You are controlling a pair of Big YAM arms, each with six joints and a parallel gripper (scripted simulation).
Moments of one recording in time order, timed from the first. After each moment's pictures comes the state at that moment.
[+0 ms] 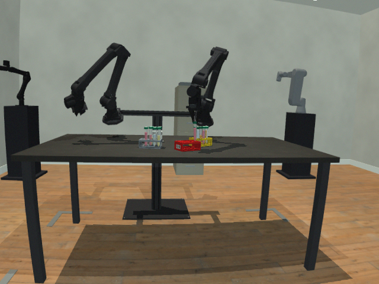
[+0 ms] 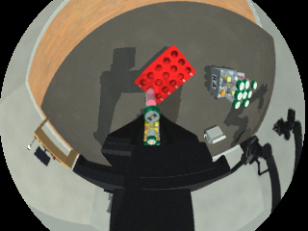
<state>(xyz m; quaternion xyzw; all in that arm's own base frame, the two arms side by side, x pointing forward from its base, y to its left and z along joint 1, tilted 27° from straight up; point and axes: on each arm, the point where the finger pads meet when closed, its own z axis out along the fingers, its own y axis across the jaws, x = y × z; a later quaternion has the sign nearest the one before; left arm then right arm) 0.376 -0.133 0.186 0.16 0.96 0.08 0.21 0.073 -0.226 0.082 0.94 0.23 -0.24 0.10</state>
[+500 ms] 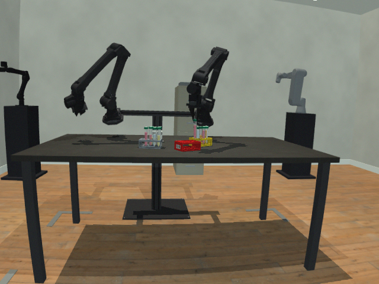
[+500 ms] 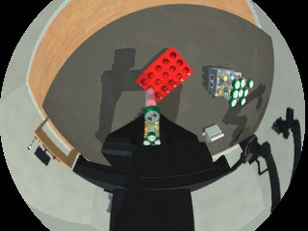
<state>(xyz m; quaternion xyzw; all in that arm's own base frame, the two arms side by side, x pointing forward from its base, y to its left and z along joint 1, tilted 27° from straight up) 0.371 -0.135 0.200 0.16 0.96 0.08 0.22 0.073 -0.226 0.082 0.94 0.23 -0.24 0.10</state>
